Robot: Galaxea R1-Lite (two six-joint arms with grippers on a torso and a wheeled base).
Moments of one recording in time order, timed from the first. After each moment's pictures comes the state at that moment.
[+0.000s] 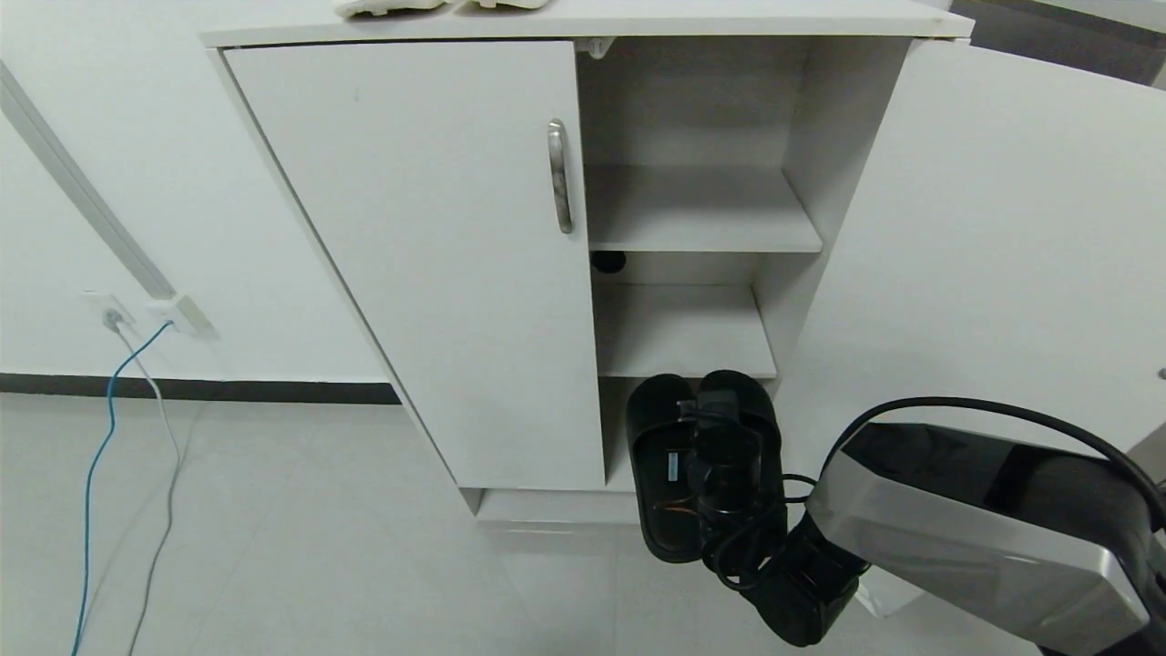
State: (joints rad) left arm 0.00 0.00 0.00 0.00 -0.04 0.01; right arm 0.73 2.44 -1.09 -1.28 -0.75 0.05
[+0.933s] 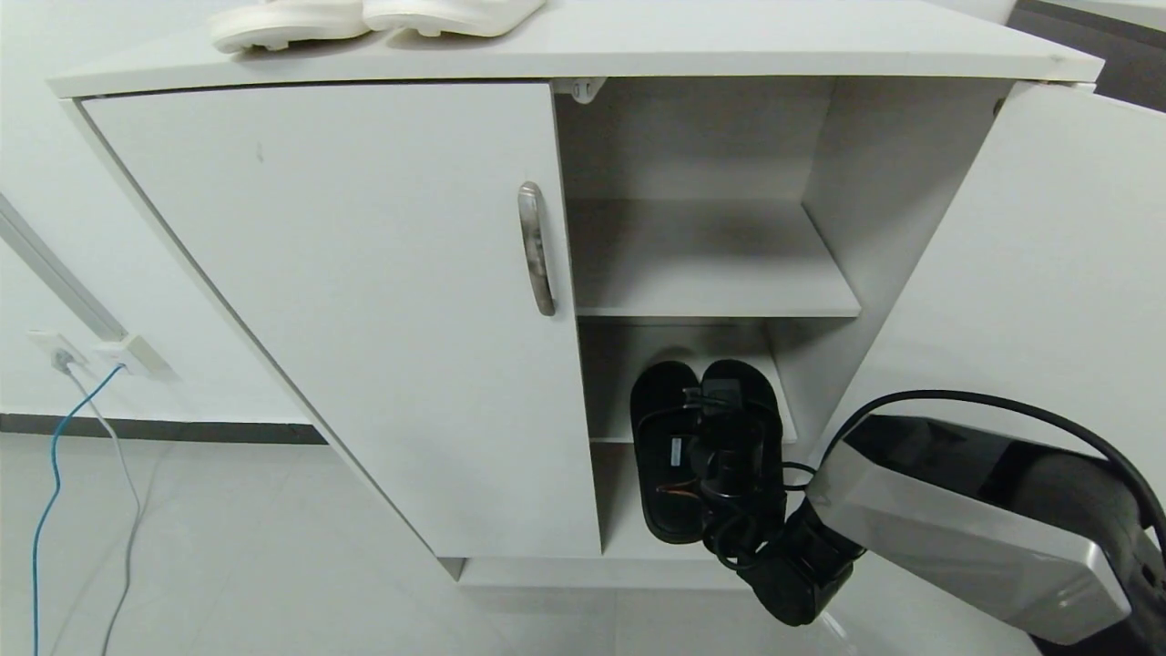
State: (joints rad) left arm 0.00 0.00 0.00 0.00 -0.03 0.01; right arm 0.70 2.46 -1.16 -1.27 -0.74 0.06
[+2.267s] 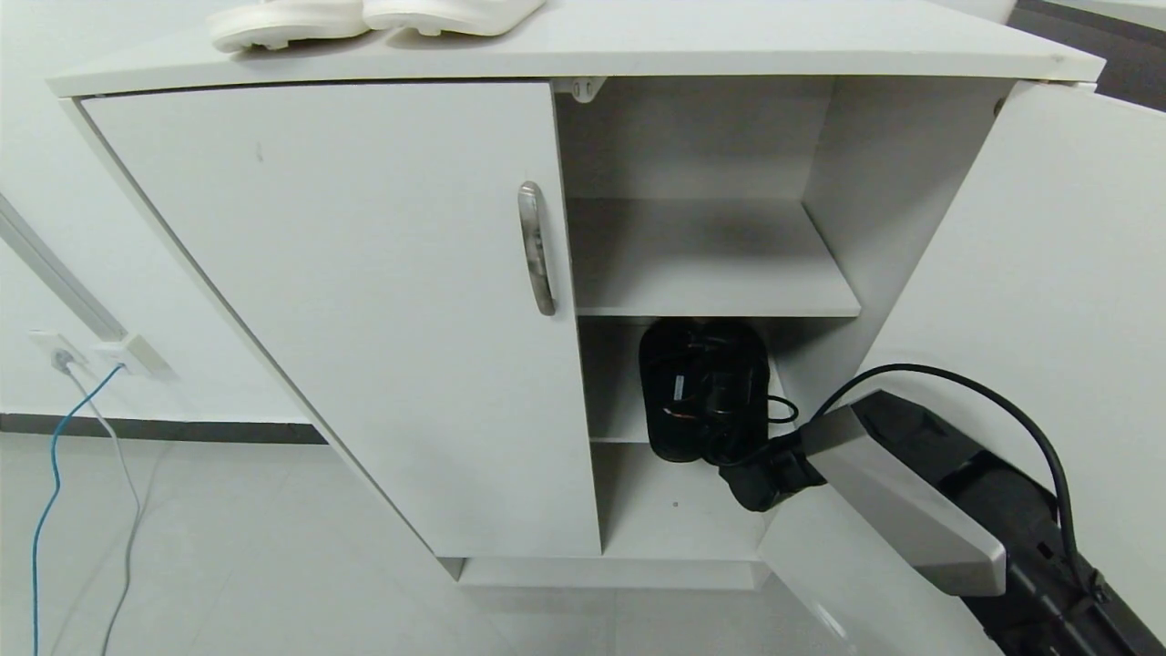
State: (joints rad) left arm 0.00 0.00 0.00 0.00 -0.03 0.01; right arm 0.54 2.67 -1.78 -0.92 -0.59 0.06
